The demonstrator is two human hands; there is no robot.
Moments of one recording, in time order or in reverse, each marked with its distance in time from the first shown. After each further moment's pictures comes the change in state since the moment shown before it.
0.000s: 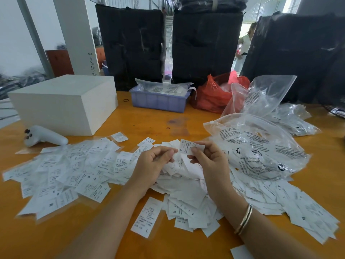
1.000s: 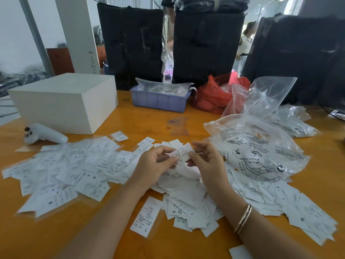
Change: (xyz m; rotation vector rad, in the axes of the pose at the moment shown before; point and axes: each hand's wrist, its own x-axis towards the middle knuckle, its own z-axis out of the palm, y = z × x) left_hand -0.004 0.009 0.000 0.027 -0.064 -0.054; right_hand 0.003 0.009 -0.003 -0.234 -0.094 -0.023
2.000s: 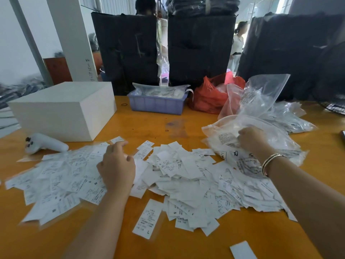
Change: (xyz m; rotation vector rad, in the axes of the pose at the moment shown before) left_hand 0.009 -0.022 -0.041 0.817 0.690 -0.081; right_hand 0.103 0.002 -0.127 -1.187 0.091 0.340
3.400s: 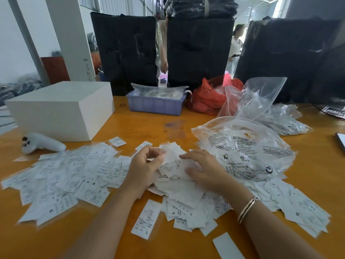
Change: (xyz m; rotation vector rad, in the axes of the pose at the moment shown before) left_hand -0.020 0.026 0.009 -0.795 -0.547 -0.012; right_hand -0.113 -0.063 0.046 0.303 -0.176 -0.677
